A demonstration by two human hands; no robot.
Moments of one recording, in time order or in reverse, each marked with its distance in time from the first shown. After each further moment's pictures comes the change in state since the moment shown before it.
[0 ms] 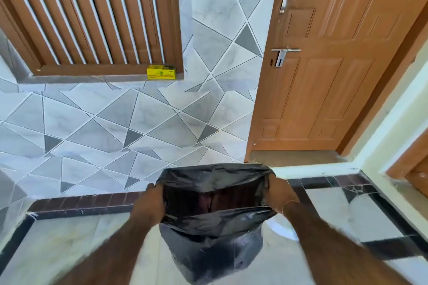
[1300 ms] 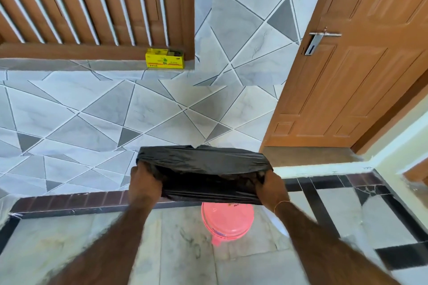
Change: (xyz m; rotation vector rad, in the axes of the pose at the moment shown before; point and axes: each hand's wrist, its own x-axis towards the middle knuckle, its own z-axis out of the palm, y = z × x) left_hand 0.176 -0.027 -0.034 -0.497 0.252 -0.329; right_hand 0.130 -0.114 0.038 0.251 0.124 0.059
